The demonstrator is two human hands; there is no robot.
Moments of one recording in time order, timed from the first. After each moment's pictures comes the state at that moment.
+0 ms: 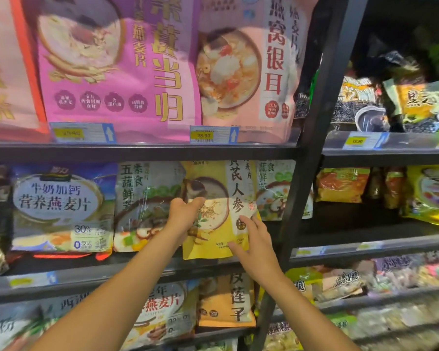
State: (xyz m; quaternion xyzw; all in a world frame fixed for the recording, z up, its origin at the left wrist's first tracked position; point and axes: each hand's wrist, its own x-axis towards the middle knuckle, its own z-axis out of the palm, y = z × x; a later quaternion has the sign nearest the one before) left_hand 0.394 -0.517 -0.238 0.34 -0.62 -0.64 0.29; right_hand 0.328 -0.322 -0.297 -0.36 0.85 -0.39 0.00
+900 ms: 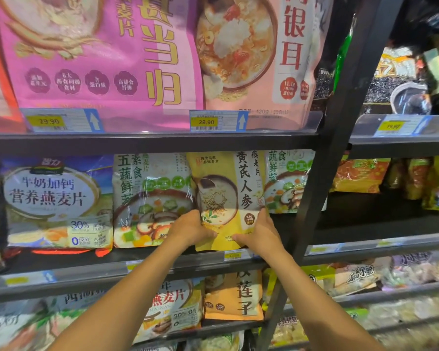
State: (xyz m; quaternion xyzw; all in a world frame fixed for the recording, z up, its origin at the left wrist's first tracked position) left_hand 0.387 -0.537 -0.282 0.35 -0.90 -0.25 0.02; right_hand 0.262 -0.371 -0.314 -0.25 0.91 -0.32 0.09
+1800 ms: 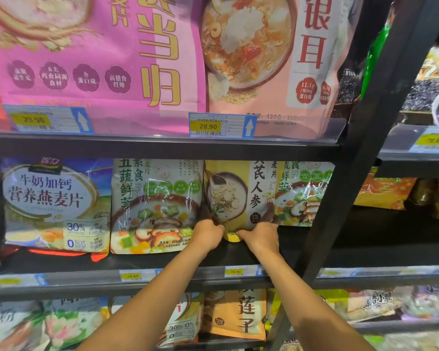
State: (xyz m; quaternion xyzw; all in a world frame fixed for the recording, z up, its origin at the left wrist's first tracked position) left_hand 0.326 -0.529 -0.314 0.42 -0.76 -0.47 0.14; right_hand 0.225 -0.419 -0.329 -0.16 0.92 -0.37 0.06
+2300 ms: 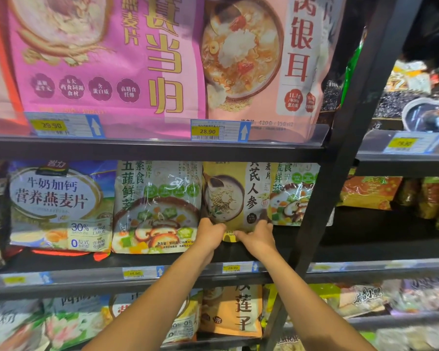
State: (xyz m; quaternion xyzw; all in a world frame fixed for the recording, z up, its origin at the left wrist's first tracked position) left_hand 0.334 -0.500 -0.308 0.39 -0.65 -0.61 0.22; right_hand 0.238 -0.399 -0.318 -0.19 0.90 -0.38 0.12
